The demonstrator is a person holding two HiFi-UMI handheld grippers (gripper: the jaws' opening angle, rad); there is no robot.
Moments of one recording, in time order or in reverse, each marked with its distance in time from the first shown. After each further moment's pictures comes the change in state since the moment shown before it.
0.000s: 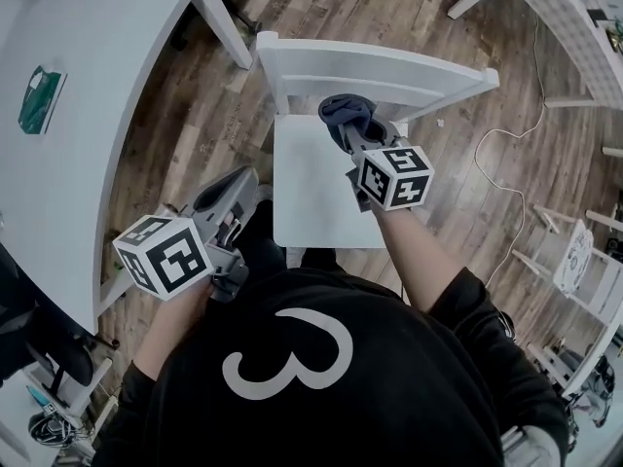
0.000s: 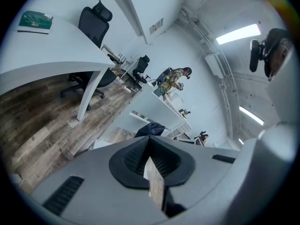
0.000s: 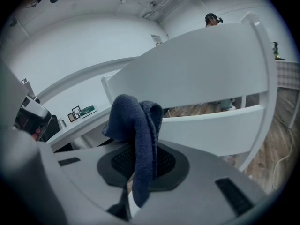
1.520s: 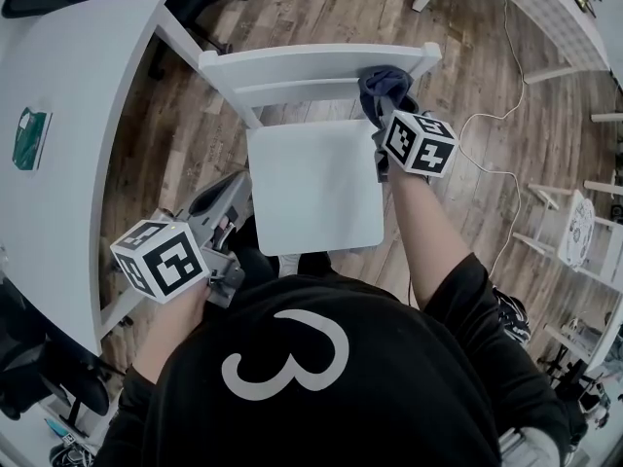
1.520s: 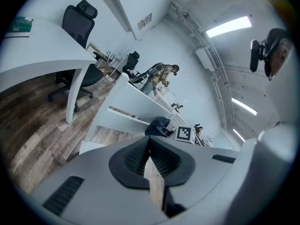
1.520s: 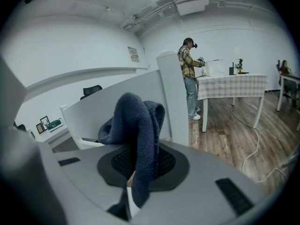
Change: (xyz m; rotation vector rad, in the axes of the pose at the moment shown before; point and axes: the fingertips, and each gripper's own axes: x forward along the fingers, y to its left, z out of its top) left arm 0.029 -0.049 -0.011 0.091 0.042 -0.069; right arm -0.075 -0.139 0.050 0.087 -0.112 -0.336
